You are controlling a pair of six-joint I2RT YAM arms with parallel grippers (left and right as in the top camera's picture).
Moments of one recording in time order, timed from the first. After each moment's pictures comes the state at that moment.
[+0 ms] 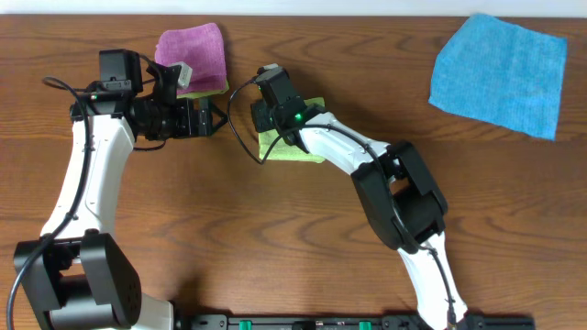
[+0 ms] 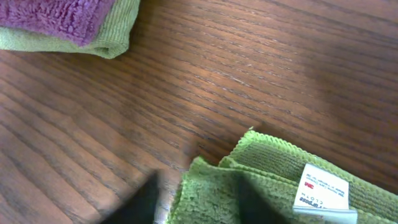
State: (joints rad) left arm 0.09 1.66 1.34 -0.86 0.62 0.02; right arm 0.62 2.32 1.65 -0.15 0.02 0.32
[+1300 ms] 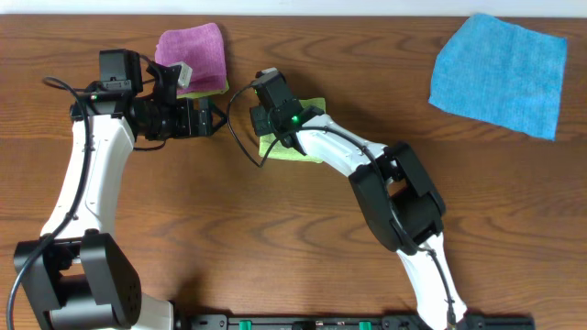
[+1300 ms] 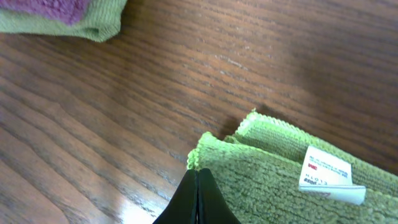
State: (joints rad) left arm 0.09 1.66 1.34 -0.86 0.62 0.02; right arm 0.64 2.32 1.65 -0.19 0.06 0.32
